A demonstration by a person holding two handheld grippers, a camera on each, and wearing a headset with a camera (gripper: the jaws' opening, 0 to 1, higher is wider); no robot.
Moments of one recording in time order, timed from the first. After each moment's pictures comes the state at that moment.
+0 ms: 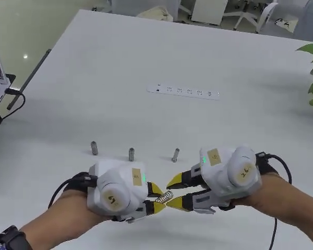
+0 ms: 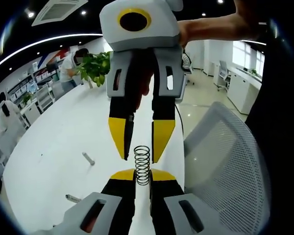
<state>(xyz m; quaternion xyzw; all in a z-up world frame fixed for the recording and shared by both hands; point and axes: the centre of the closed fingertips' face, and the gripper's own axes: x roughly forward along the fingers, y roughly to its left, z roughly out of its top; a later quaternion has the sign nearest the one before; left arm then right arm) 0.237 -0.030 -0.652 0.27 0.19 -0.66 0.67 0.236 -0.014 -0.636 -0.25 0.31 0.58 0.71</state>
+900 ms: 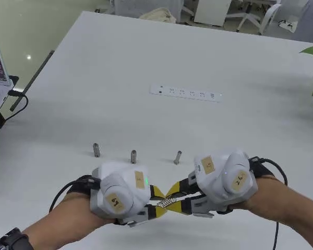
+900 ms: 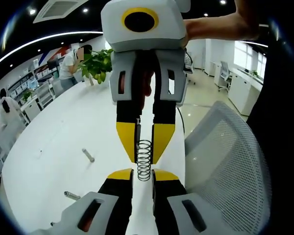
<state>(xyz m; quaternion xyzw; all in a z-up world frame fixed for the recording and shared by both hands) 0.242 -0.026 -0.658 0.26 0.21 -0.66 0.68 0.236 -0.014 -0.644 -0.27 0.31 0.59 0.70</state>
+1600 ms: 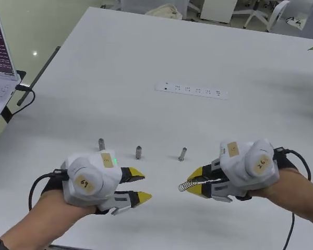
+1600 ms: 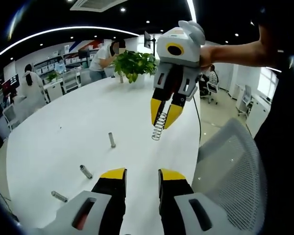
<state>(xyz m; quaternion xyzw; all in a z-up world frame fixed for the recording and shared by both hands) 0.277 0.027 -0.647 0.17 0.24 -0.57 0.77 0.266 -0.059 -0.651 -0.26 0.33 0.53 0.74</state>
